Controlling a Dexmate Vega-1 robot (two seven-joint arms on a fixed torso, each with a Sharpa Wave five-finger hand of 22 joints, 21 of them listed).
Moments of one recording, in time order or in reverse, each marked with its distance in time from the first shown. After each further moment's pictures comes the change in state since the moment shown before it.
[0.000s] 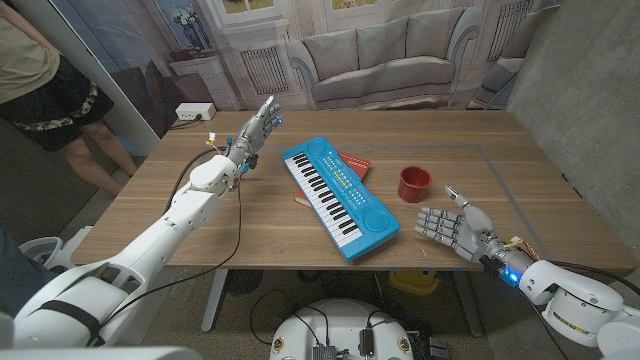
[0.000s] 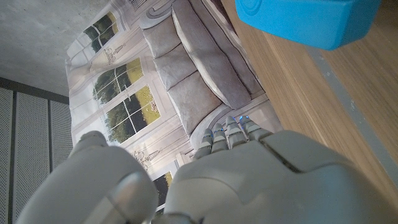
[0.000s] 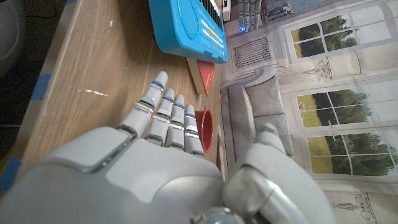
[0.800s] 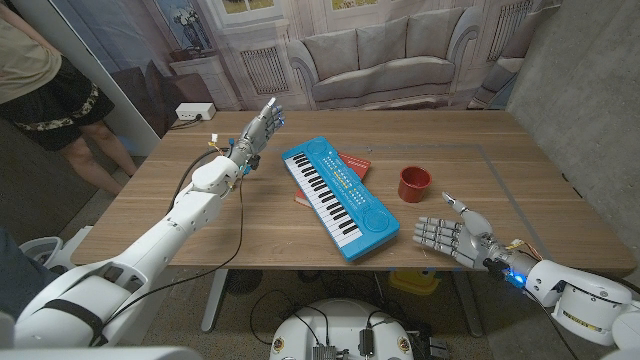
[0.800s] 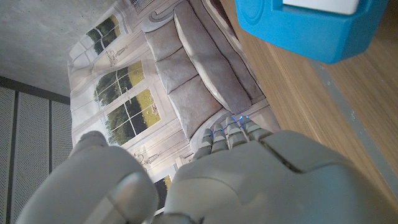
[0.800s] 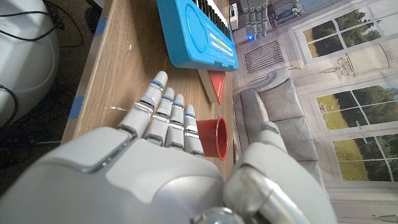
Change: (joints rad) left arm -0.003 -0.012 0.006 0.013 -0.006 -0.005 -0.015; left_hand 0.003 0.002 -0.003 -0.003 0.000 0.000 0.000 -0.002 0.000 0.000 0.000 0.000 0.000 0.000 0.000 0.000 0.000 0.000 0.000 0.000 0.000; right arm -0.004 -0.017 0.055 -0.013 0.107 -0.128 0.009; right_hand 0.017 -0.009 -0.004 -0.013 -0.008 0.000 0.000 -0.004 0.000 0.003 0.011 0.000 0.000 0.014 0.015 -0.004 0.000 0.011 0.011 -0.006 0.000
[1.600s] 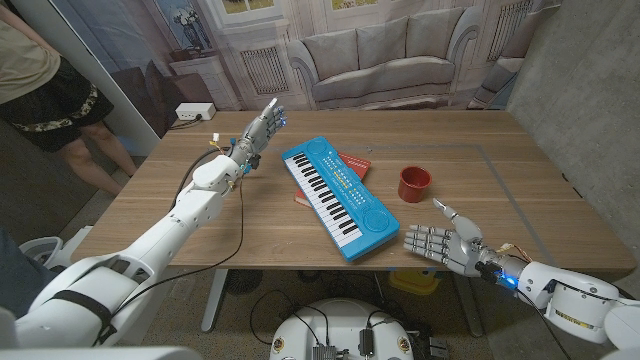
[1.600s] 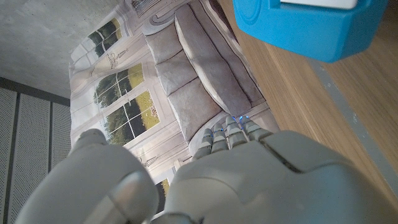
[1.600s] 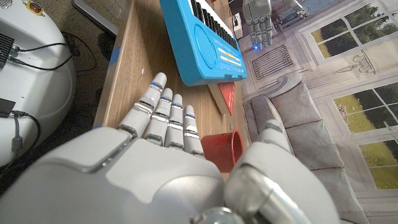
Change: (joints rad) left arm -0.017 -0.008 0.003 0.036 -0.004 -0.031 -0.063; left_hand 0.014 -0.004 -0.004 -0.004 0.000 0.000 0.000 0.000 0.000 0.000 0.000 0.000 0.000 0.000 0.000 0.000 0.000 0.000 0.000 0.000 0.000; right arm 0.039 -0.013 -0.046 0.017 0.067 -0.061 0.014; right_hand 0.033 -0.029 -0.006 -0.028 0.000 -0.014 -0.001 -0.004 0.000 -0.005 0.016 -0.014 0.000 -0.011 0.017 -0.010 0.000 -0.002 0.020 -0.017 -0.002
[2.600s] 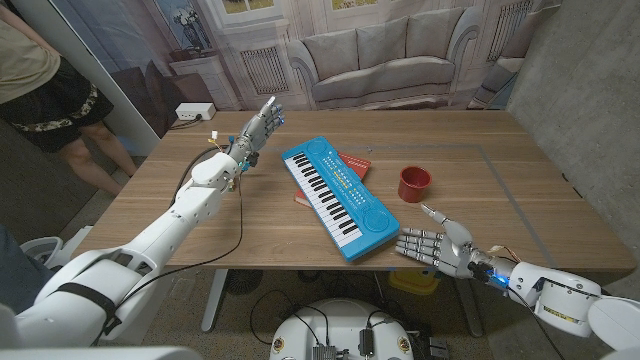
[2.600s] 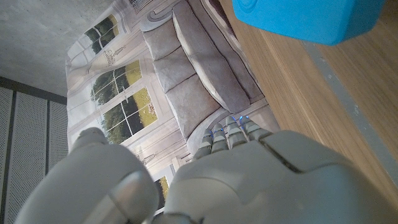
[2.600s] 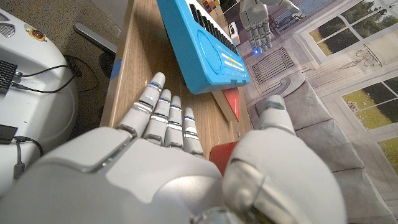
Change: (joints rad) left arm -0.061 -0.030 0.007 0.111 0.001 -0.006 -0.017; left_hand 0.008 0.000 -0.004 -0.004 0.000 0.000 0.000 0.000 0.000 0.000 0.000 0.000 0.000 0.000 0.000 0.000 0.000 0.000 0.000 0.000 0.000; right arm 0.077 -0.036 -0.085 0.097 0.092 0.010 0.048; right_hand 0.212 -0.050 0.029 -0.059 0.016 -0.030 0.001 0.000 0.003 -0.020 0.012 -0.015 0.000 -0.016 0.016 -0.006 -0.005 0.007 0.021 -0.019 0.003
